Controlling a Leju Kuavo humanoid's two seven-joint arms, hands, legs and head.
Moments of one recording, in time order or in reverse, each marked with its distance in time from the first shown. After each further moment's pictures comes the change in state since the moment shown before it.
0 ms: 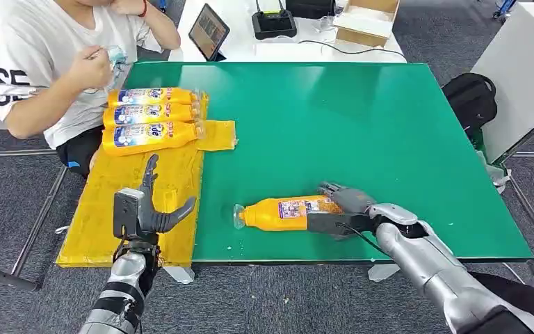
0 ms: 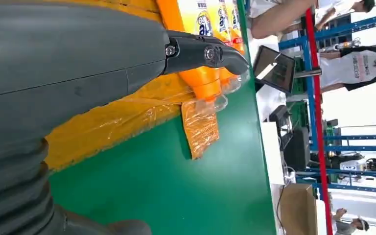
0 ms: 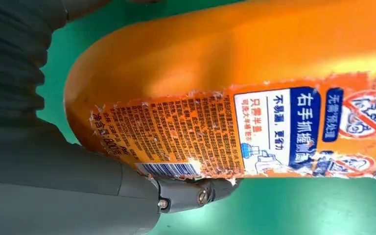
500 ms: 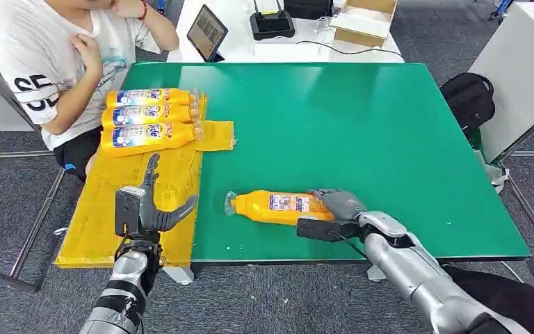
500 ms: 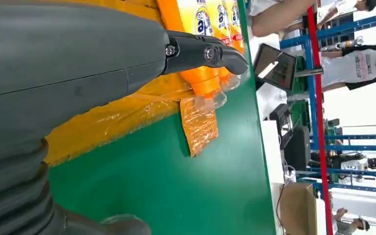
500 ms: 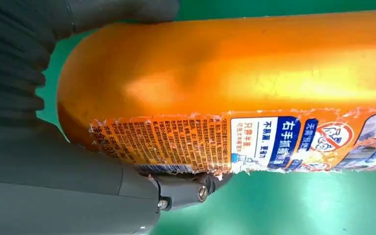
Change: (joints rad) left arm -0.009 -0.003 -0.006 0.008 0.007 0.003 0.009; right arm 0.052 0.076 -0.017 0.024 0.003 -0.153 -0.040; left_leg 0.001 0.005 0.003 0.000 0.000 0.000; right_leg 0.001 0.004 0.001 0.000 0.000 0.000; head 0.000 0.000
